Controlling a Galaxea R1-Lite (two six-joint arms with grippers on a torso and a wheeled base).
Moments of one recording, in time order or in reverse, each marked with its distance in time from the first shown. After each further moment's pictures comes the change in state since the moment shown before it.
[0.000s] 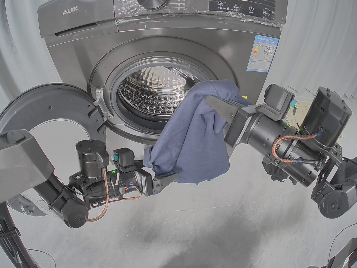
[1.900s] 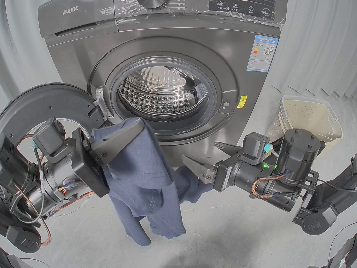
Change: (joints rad) left arm -0.125 -0.477 0.244 -0.361 -0.017 -0.142; right arm -0.003 0.118 0.158 -0.024 0.002 -0.015
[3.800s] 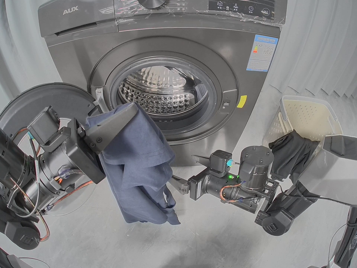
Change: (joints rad) left arm 0.014 -0.005 -0.038 -0.008 0.036 -0.029; right arm -0.030 0.310 -0.121 -0.142 0.114 -0.090
